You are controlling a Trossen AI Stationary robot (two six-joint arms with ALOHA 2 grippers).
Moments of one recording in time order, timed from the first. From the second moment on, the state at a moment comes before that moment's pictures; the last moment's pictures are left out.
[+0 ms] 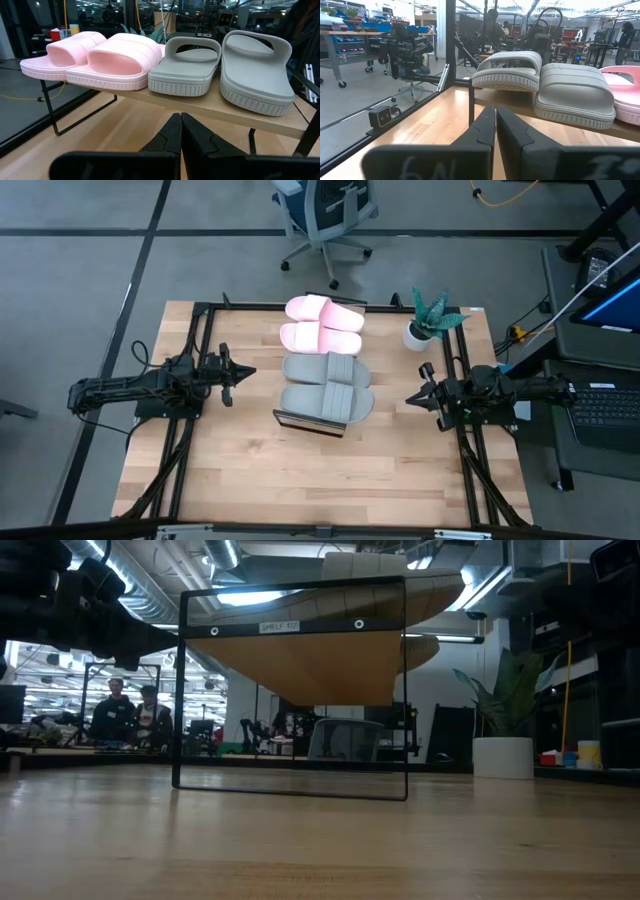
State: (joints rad) left arm 0.19 0.10 0.01 0.06 -0.04 -0.07; right arm 0.06 0.00 0.01 0.08 -0.18 -0.03
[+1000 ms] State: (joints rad) left arm 0.19 0.10 0.01 0.06 -0.04 -0.07; right arm 0.06 0.00 0.01 0.08 -0.19 -0.04
